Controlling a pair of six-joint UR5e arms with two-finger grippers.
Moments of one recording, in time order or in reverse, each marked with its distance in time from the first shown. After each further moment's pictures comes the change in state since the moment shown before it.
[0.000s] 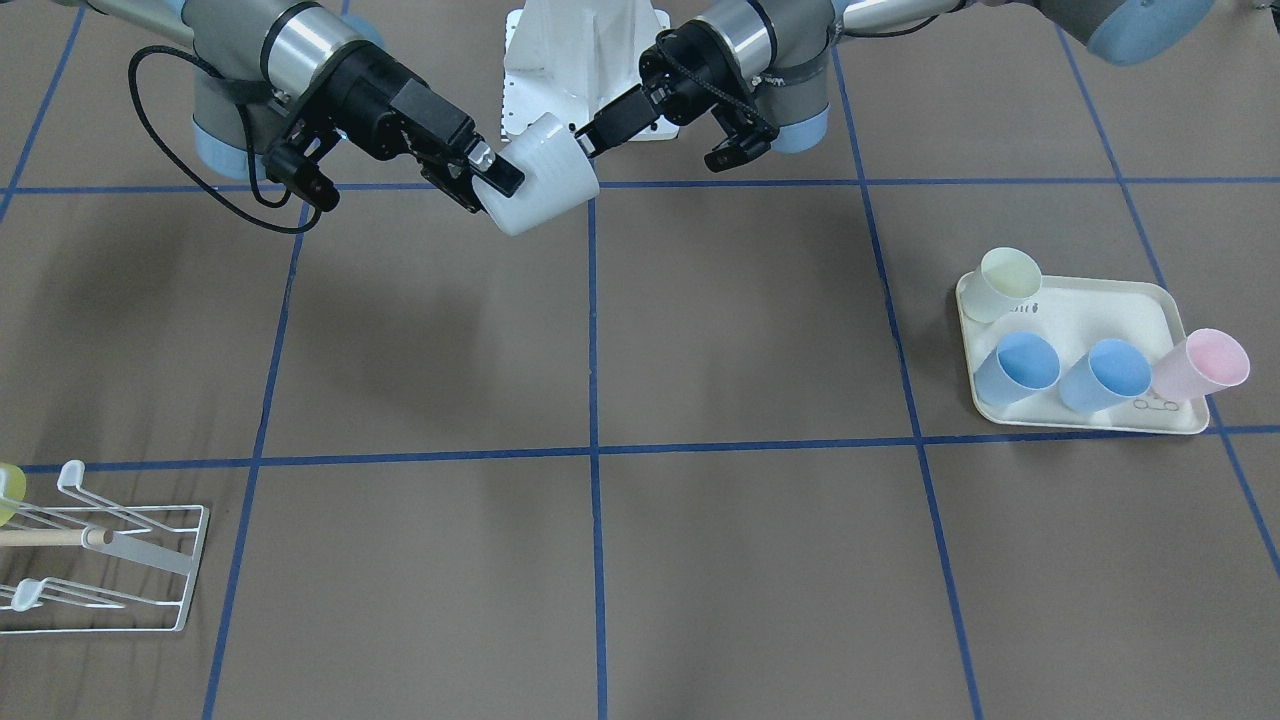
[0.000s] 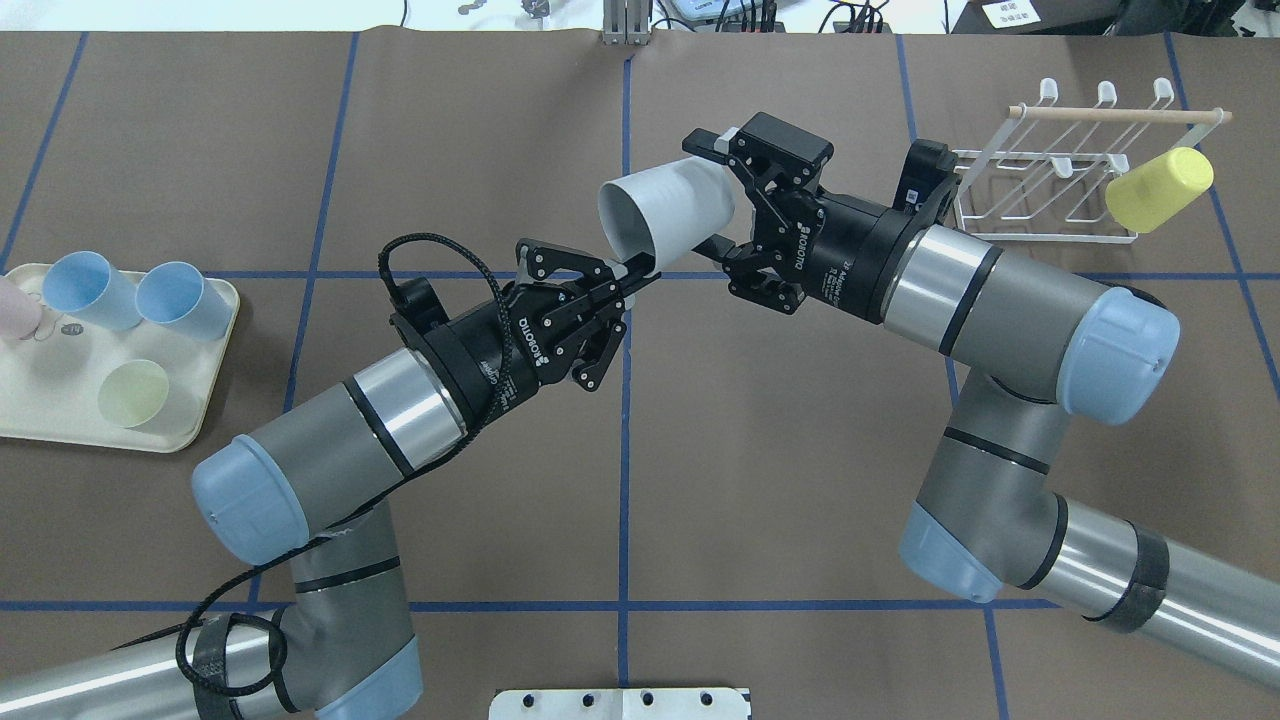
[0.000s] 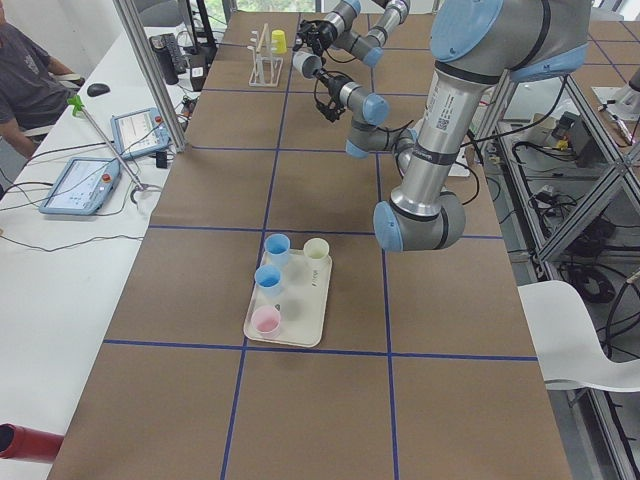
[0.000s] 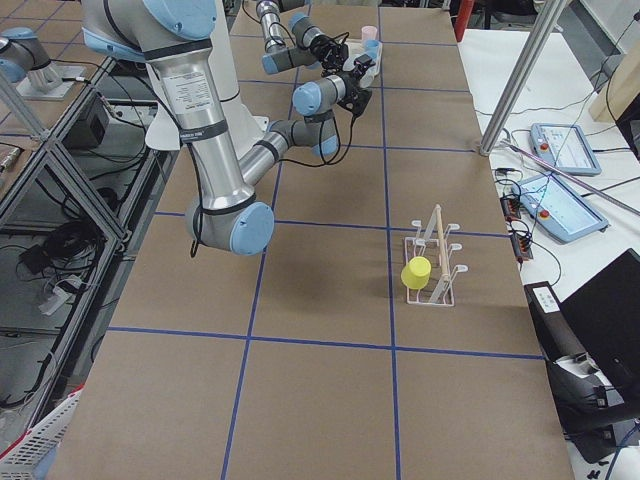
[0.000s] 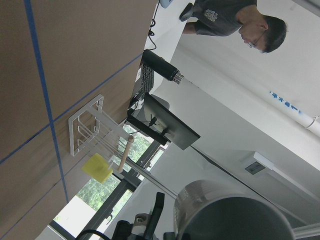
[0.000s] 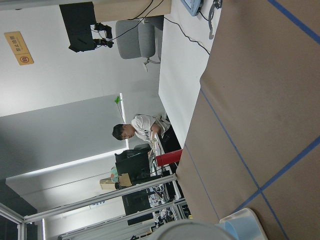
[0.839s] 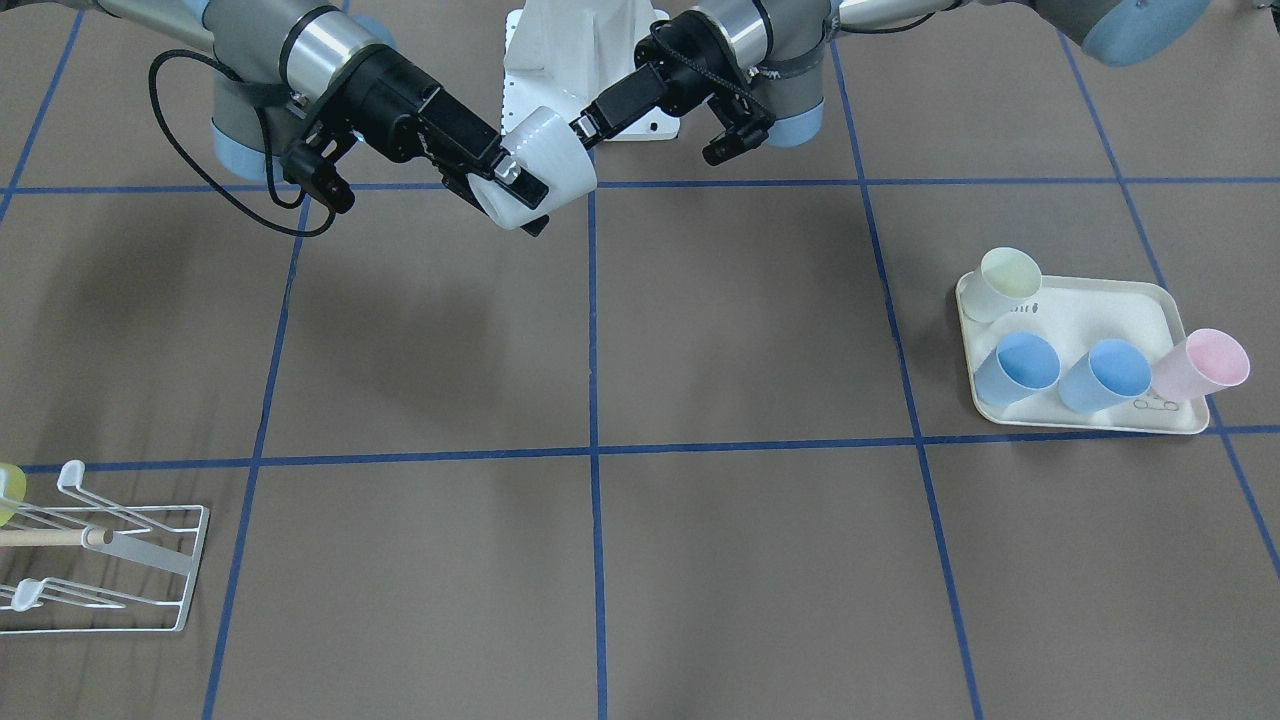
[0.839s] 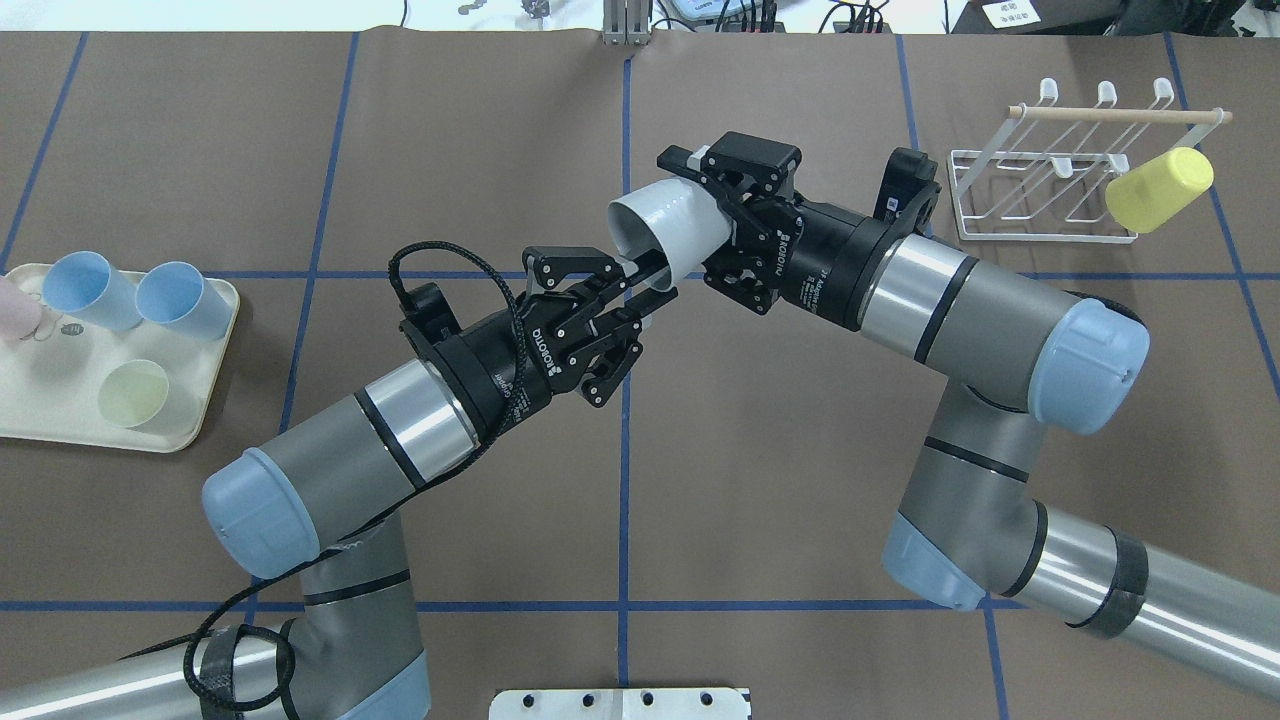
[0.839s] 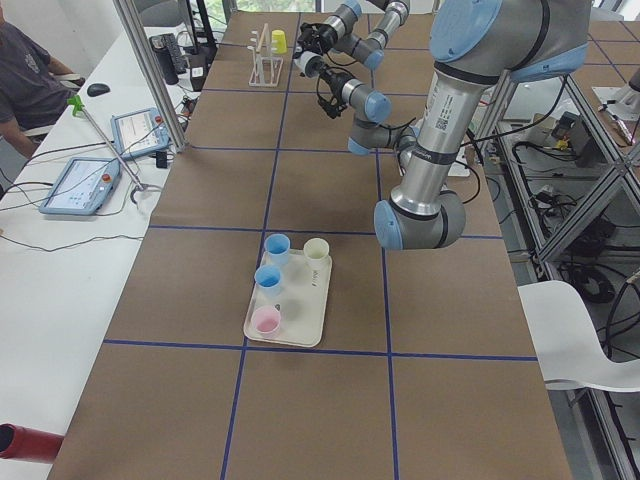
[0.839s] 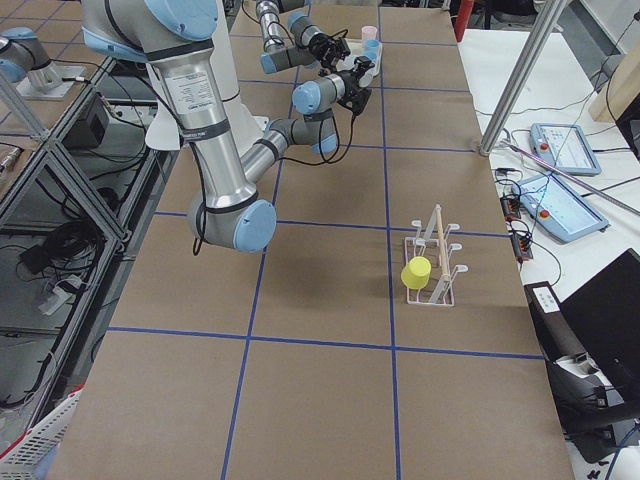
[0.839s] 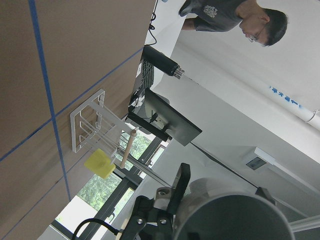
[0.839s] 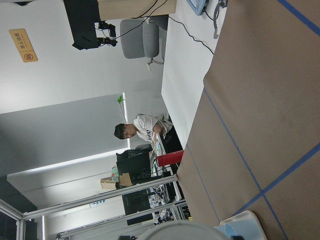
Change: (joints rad) left arm -0.002 -0.001 -0.014 -0.002 0.003 0.072; right arm -0.012 0.021 -0.017 0.002 -0.020 -0.034
